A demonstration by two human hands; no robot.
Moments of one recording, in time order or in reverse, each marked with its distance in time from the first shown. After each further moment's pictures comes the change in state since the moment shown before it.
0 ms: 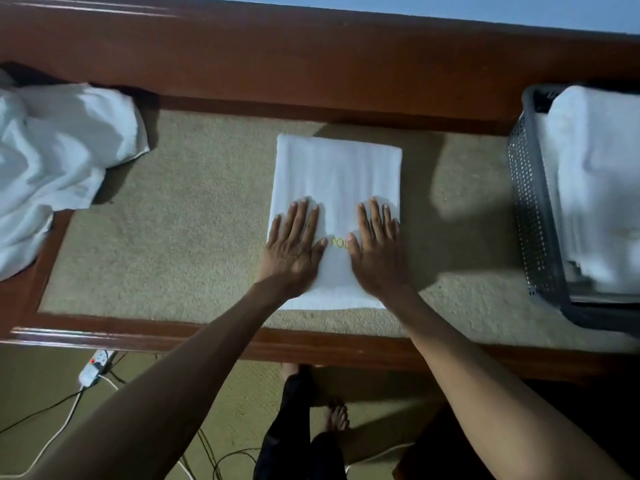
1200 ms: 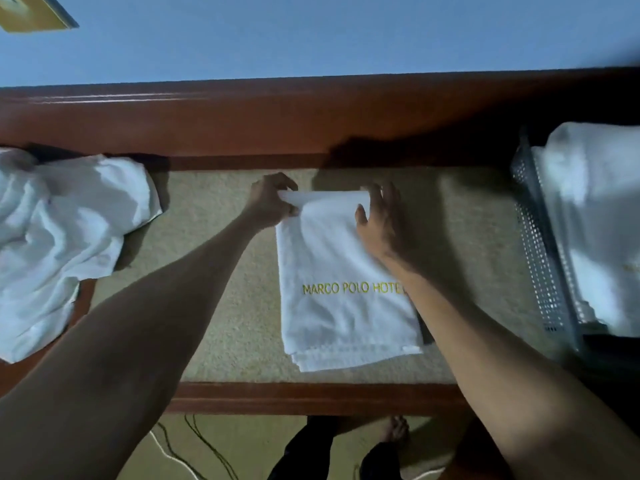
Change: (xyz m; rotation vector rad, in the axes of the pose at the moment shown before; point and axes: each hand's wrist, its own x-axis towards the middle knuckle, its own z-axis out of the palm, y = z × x) left_hand 0.181 -0.061 -0.119 -0.529 -0.133 -0.400; right_hand 0.145 -0.004 -0.045 0.190 0.049 0.157
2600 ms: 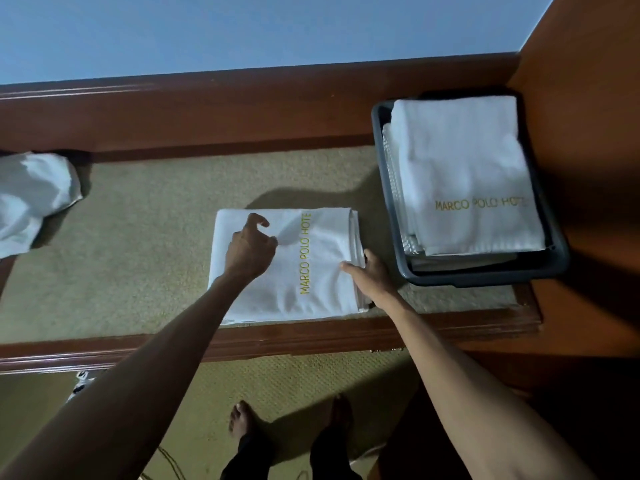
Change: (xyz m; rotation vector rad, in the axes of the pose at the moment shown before) left_hand -0.209 0.102 0.179 0.087 0.113 0.017; right_hand -0.192 0.190 -0.115 0.623 -0.390 0.602
